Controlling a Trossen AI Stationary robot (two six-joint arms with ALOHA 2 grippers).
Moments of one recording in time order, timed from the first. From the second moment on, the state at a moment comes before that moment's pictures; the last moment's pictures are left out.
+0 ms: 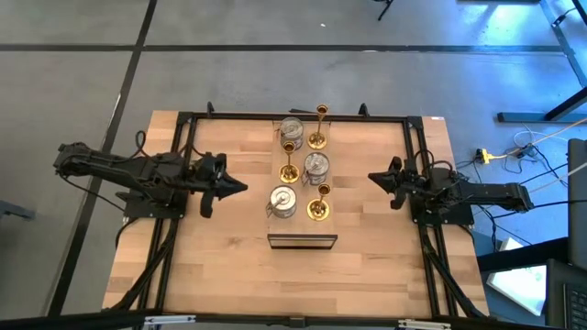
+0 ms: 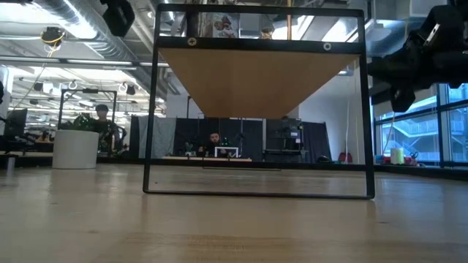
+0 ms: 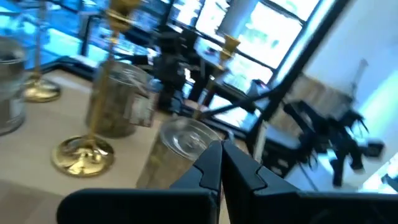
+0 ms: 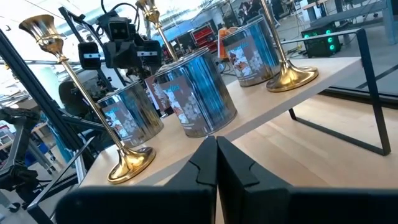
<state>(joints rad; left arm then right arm) -0.15 0.67 0.56 0.05 -0.12 -0.46 0.02 0.01 0.01 0.04 0.21 0.46</state>
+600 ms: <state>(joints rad) -0.20 0.33 0.40 0.02 -0.25 -0.35 0.02 0.01 0.01 0.04 0.21 0.46</state>
